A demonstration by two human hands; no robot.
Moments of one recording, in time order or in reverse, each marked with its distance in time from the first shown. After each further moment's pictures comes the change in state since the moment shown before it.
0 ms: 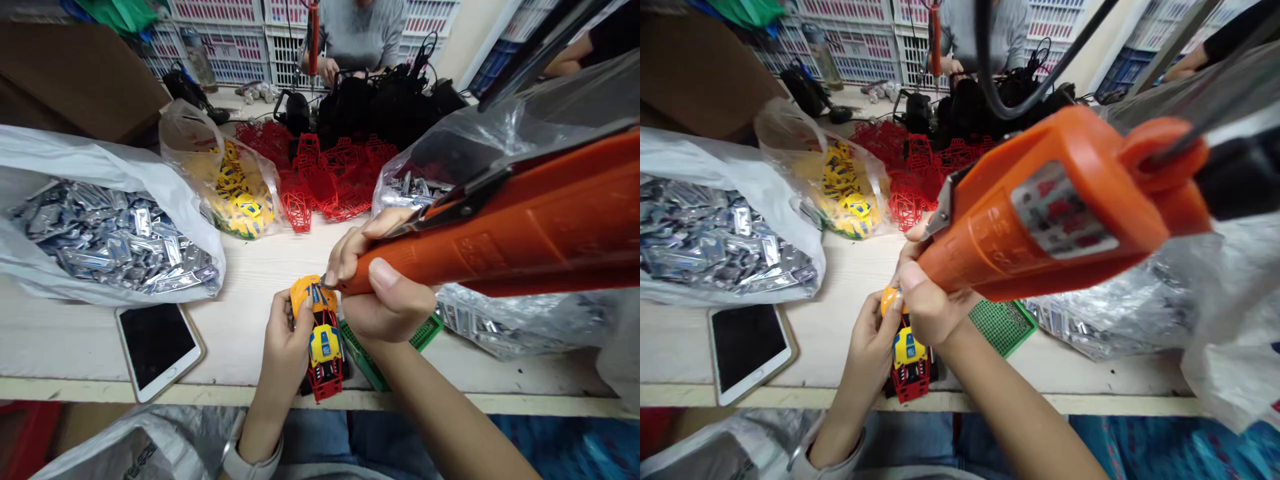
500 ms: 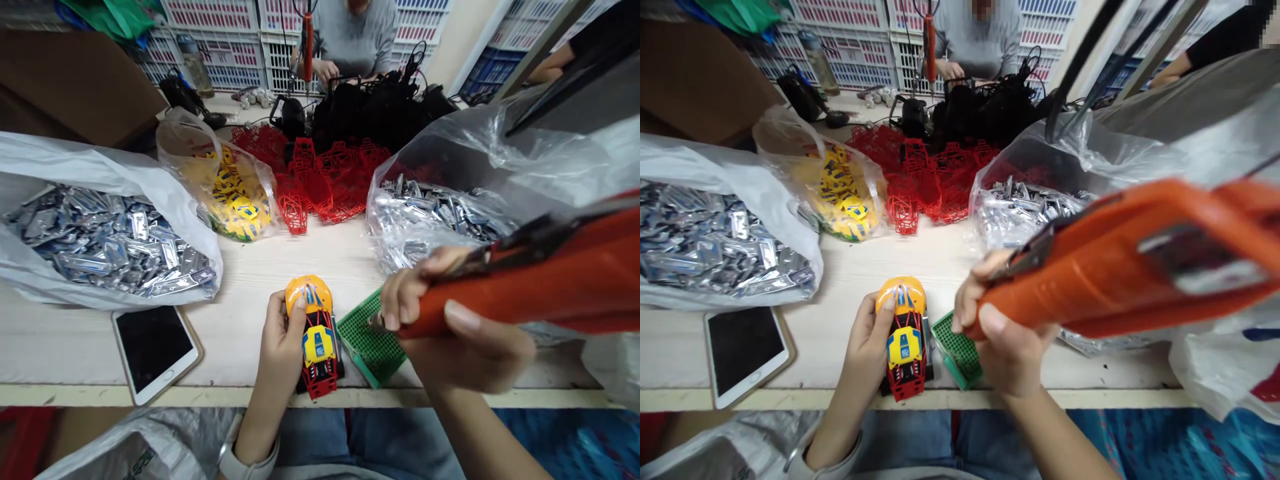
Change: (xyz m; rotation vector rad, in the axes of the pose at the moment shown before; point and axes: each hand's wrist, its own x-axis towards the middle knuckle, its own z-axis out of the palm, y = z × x) left_hand -0.003 0.001 -0.003 -0.005 -0.024 -0.049; right_hand -0.018 -0.055 -0.057 0.291 0.060 0.160
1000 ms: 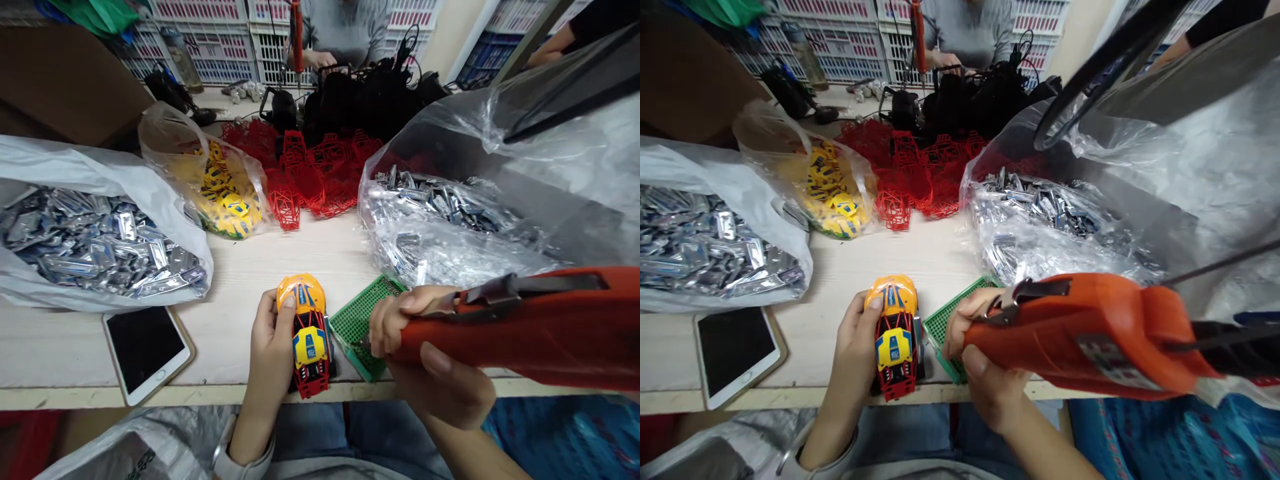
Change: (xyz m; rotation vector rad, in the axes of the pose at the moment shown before) left_hand -0.008 0.007 0.002 0.067 0.070 -0.025; right_hand -0.040 0.011 -0.013 -0.025 0.026 0.003
